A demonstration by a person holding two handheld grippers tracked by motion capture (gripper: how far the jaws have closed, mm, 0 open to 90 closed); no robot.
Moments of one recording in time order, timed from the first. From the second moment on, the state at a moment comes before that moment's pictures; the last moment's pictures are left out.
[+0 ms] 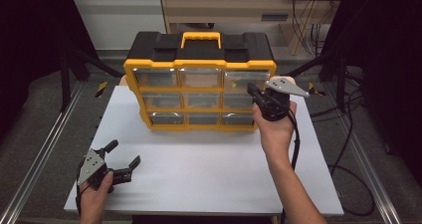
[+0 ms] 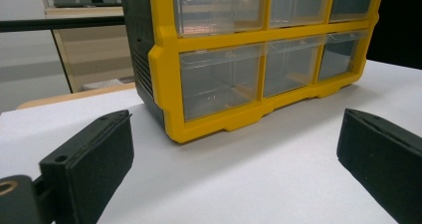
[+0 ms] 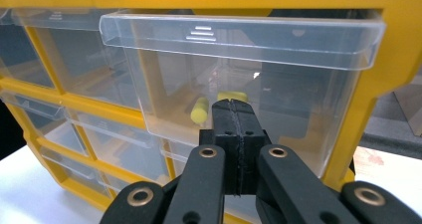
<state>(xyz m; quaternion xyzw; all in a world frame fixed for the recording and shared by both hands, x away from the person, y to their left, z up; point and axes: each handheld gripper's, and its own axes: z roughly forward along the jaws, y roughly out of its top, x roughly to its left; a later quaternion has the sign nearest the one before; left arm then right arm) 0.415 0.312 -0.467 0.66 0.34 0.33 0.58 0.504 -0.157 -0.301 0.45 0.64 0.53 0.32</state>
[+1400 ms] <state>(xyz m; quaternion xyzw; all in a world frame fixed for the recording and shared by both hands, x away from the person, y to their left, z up) 0.415 0.310 -0.466 0.66 0.34 0.32 0.58 0.515 -0.152 -0.298 0.46 0.63 0.54 0.31</state>
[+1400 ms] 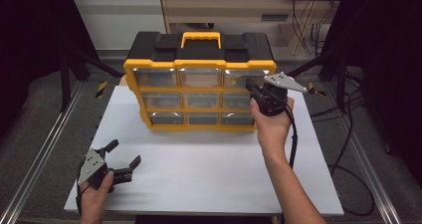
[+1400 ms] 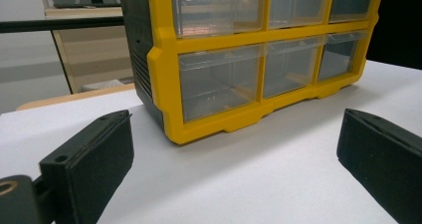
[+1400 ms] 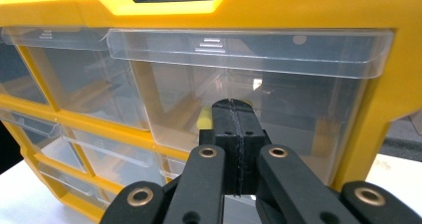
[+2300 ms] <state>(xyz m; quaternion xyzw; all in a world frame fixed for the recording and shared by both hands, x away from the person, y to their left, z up) 0.415 0.309 -0.466 0.67 0.34 0.32 0.58 0.517 -0.154 -0.298 0.46 0.63 0.54 0.31</state>
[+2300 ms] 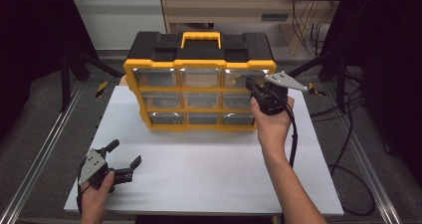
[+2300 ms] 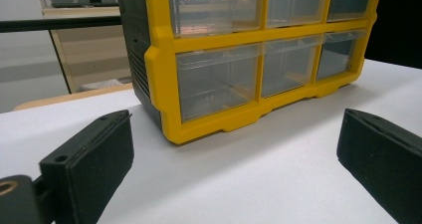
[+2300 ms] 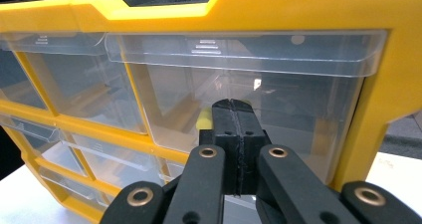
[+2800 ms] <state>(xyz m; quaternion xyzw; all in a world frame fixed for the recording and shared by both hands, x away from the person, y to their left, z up) 0.415 0.309 -0.466 0.67 0.34 0.32 0.58 0.520 -0.154 -0.298 0.47 0.63 0.55 0.31</state>
